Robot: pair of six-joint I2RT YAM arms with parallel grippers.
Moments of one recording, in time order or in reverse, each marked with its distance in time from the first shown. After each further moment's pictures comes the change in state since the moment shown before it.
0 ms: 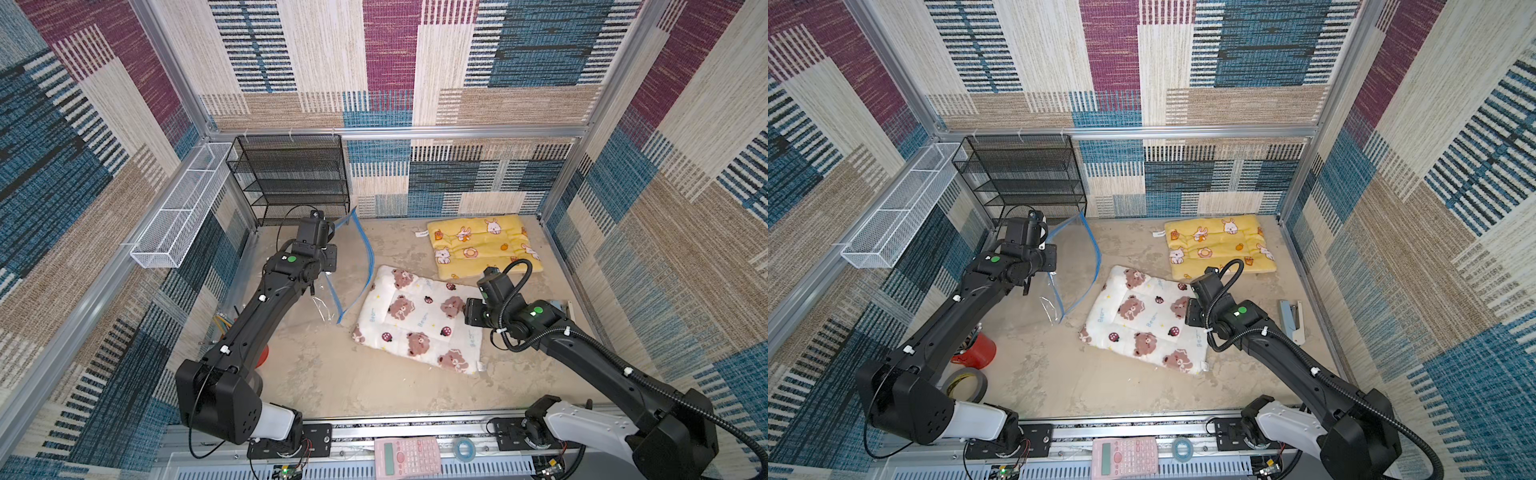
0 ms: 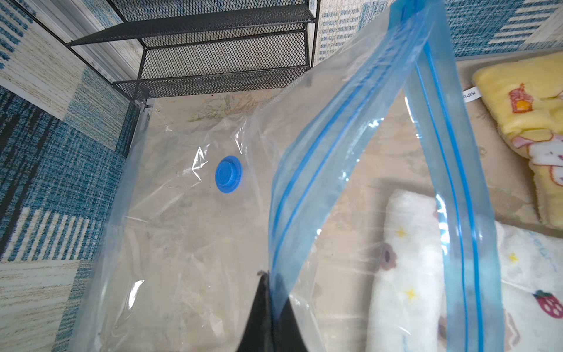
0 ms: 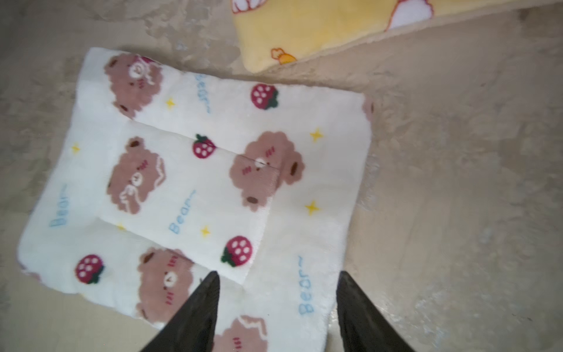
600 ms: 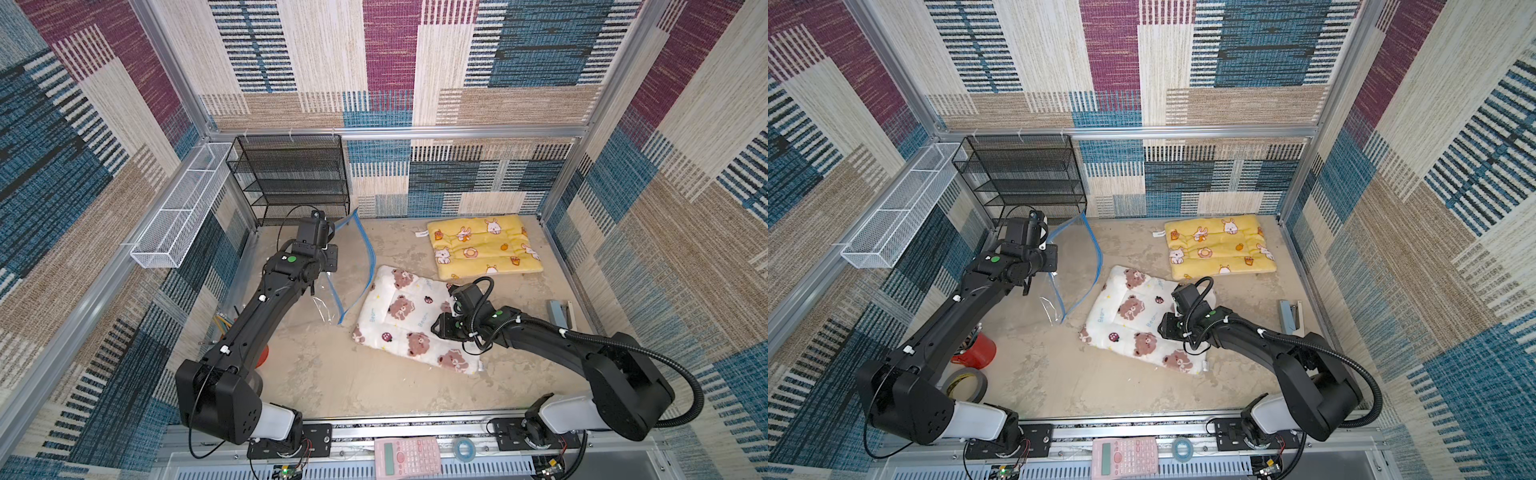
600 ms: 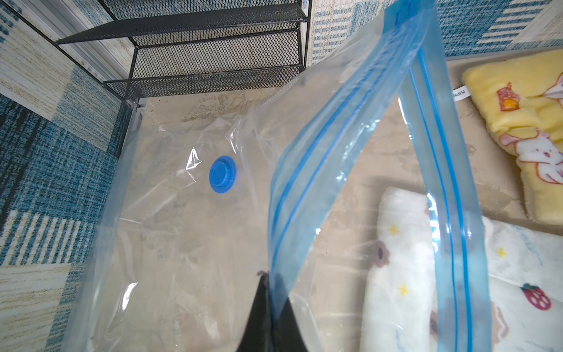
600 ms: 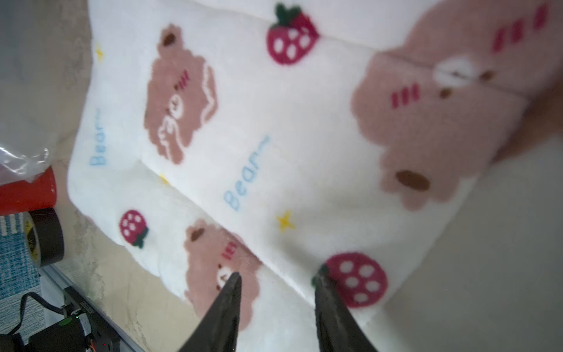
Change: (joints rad) left arm 0.000 -0.001 0.000 0.000 0.024 0.000; right arm 0.049 0.314 -0.165 0.377 -0.367 0.088
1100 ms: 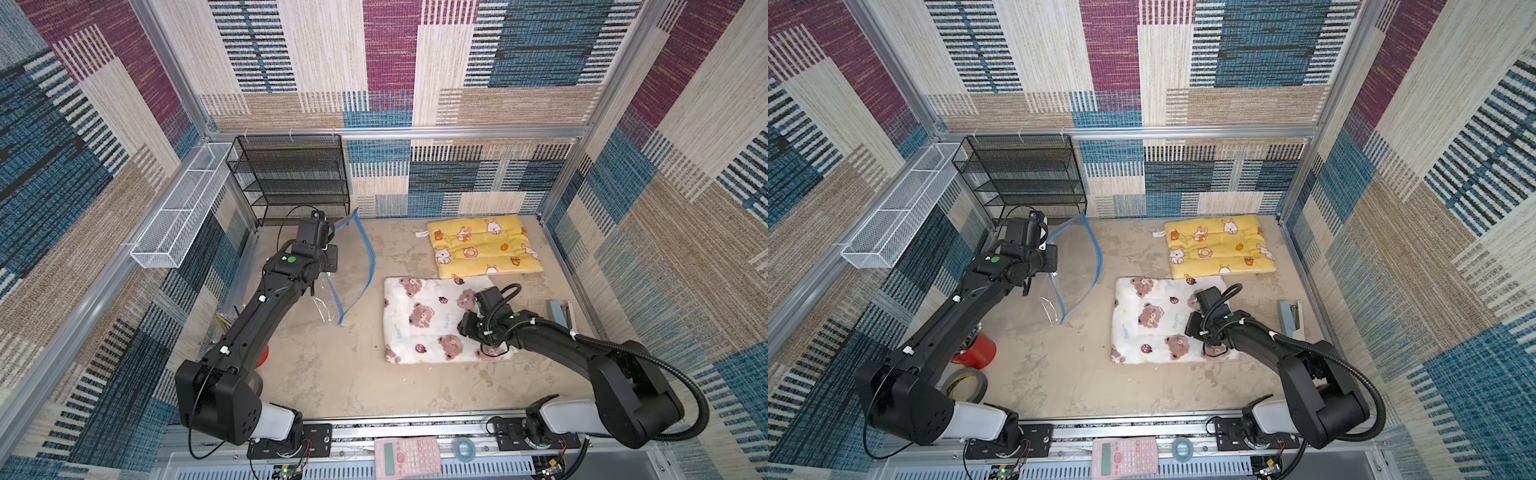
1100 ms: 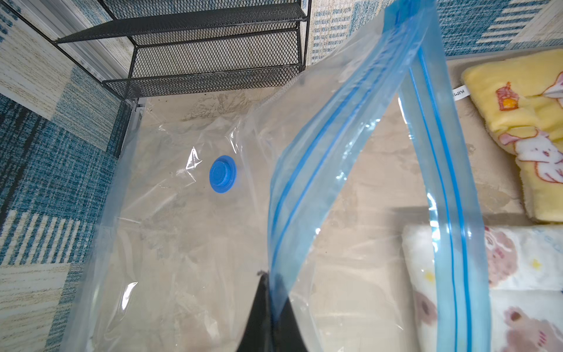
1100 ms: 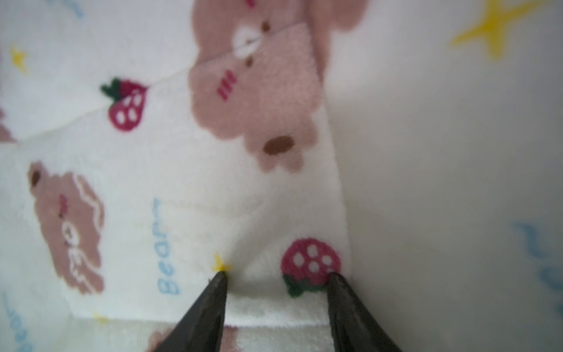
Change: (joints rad) left arm 0.000 -0.003 -0.003 0.001 0.000 0.000; right arm -0.217 -0.090 -0.098 -0.063 0.186 0.056
